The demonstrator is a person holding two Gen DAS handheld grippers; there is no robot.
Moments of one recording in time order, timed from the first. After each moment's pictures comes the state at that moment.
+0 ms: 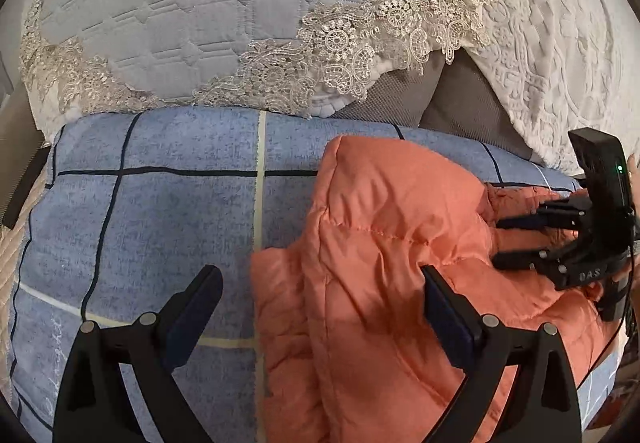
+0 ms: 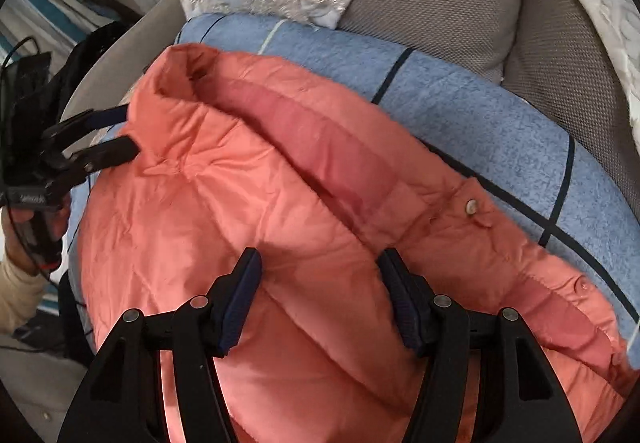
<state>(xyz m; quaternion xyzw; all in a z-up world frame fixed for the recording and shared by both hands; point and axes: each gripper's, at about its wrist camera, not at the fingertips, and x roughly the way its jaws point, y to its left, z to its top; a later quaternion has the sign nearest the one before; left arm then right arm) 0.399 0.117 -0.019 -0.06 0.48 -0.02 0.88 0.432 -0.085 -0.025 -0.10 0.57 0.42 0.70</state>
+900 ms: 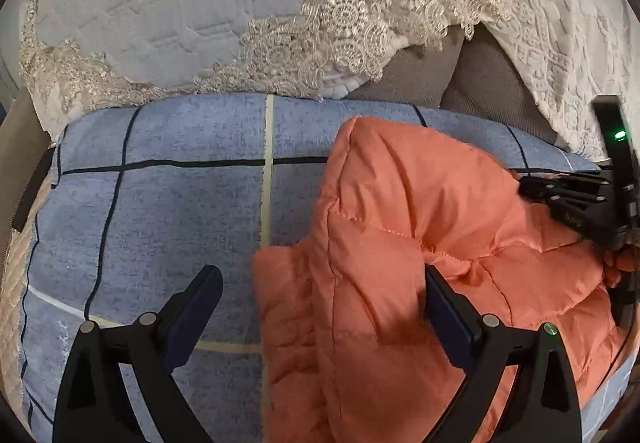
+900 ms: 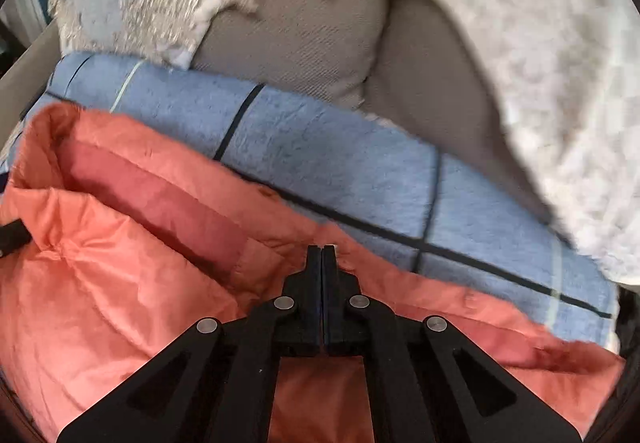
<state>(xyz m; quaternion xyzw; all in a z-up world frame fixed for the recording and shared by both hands) 0.415 0.112 -0.038 -0.03 0.51 0.01 0.86 0.463 -0.084 -0.013 -0.16 0.52 0.19 0.82</state>
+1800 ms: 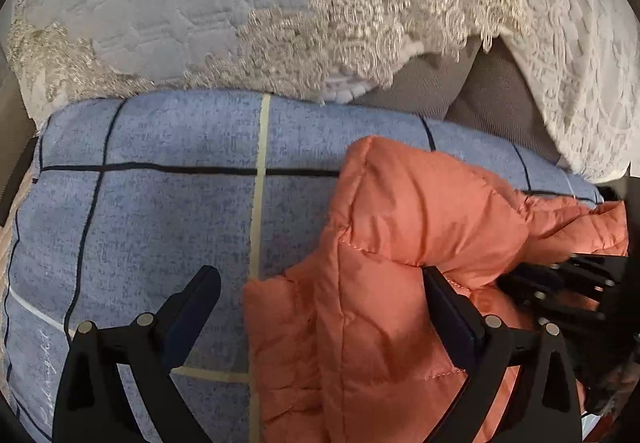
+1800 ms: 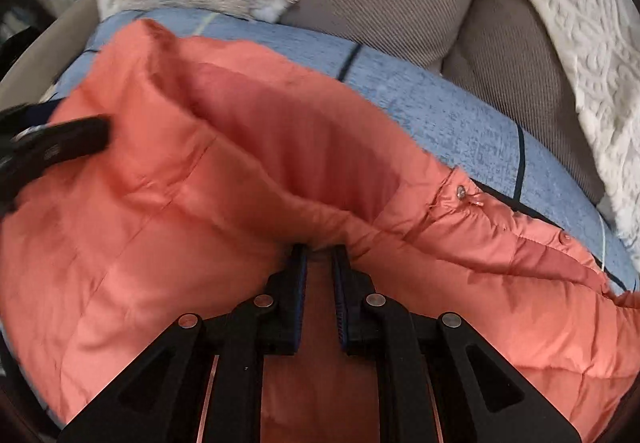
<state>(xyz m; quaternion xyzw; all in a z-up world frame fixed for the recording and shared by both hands) 0.438 0.120 -0.044 -0.07 0.51 0.00 0.86 0.417 -0.039 -0.042 -0.15 0.56 0.24 0.78</state>
